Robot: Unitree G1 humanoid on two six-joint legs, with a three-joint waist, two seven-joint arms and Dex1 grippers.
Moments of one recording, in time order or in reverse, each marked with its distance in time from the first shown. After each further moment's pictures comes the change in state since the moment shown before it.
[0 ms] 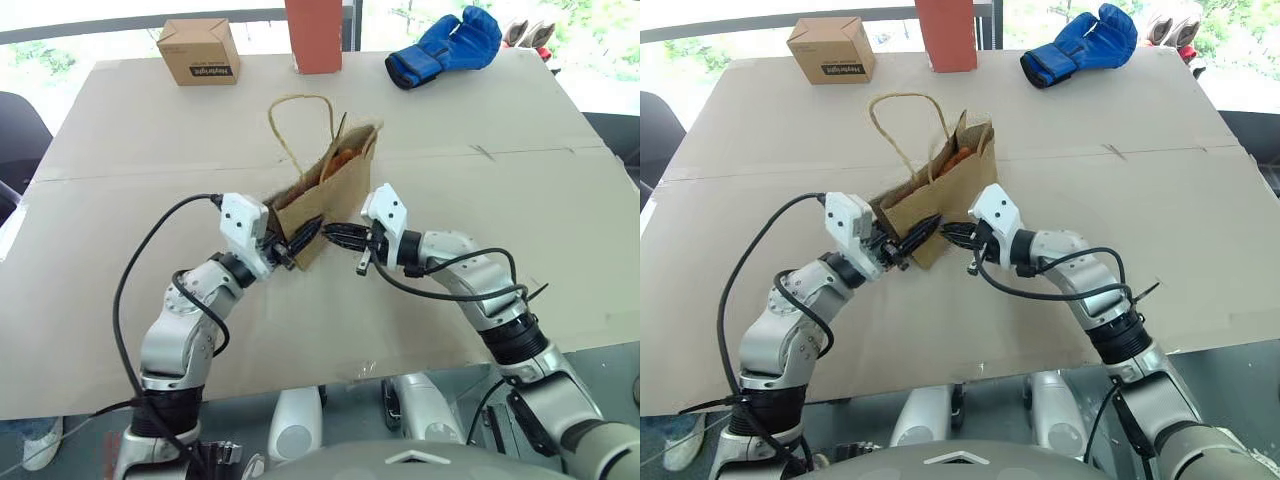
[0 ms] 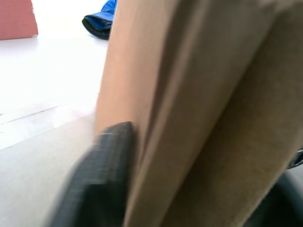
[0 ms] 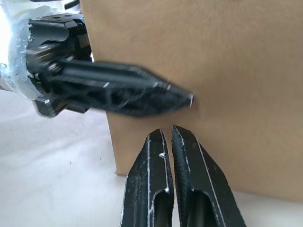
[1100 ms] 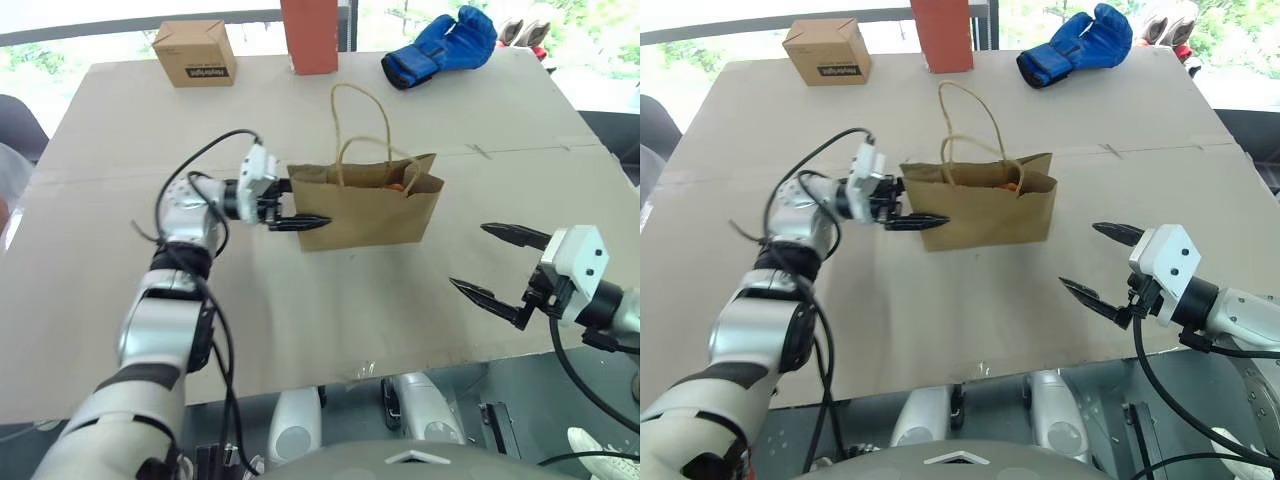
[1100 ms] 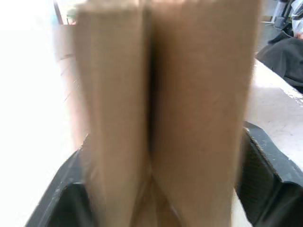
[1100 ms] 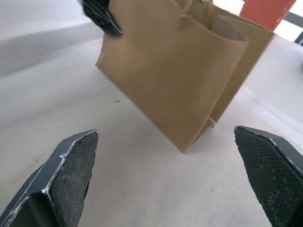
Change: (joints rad) left arm -0.687 0.170 -0.097 1.140 0.055 -0.508 -1.025; right arm 0.646 -0.495 -0.664 -0.672 0.223 0.097 0.070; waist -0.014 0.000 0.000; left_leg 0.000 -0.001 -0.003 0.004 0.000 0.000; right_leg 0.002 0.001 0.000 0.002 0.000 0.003
